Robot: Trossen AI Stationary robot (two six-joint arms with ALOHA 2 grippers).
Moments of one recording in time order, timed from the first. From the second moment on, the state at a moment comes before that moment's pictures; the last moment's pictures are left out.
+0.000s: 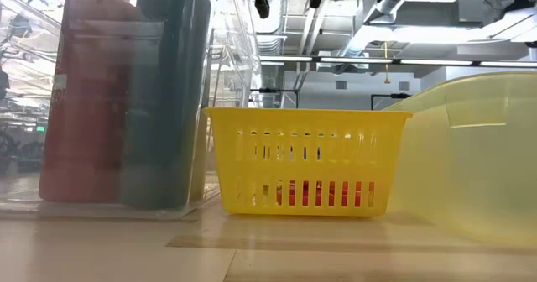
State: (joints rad) left arm 0.46 1.58 1.20 0.73 0.71 -0.80; right arm -0.44 1.41 1.17 0.50 -0.58 0.60
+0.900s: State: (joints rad) left arm 0.46 1.58 1.20 0.74 0.72 -0.81; right arm -0.43 1.41 1.17 0.50 -0.58 0.60
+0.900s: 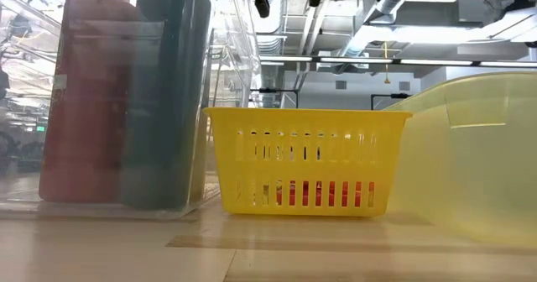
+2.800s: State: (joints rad) left arm 0.67 1.51 1.19 0.66 0.90 -0.69; right arm -0.45 1.41 1.17 0.27 -0.58 0.66
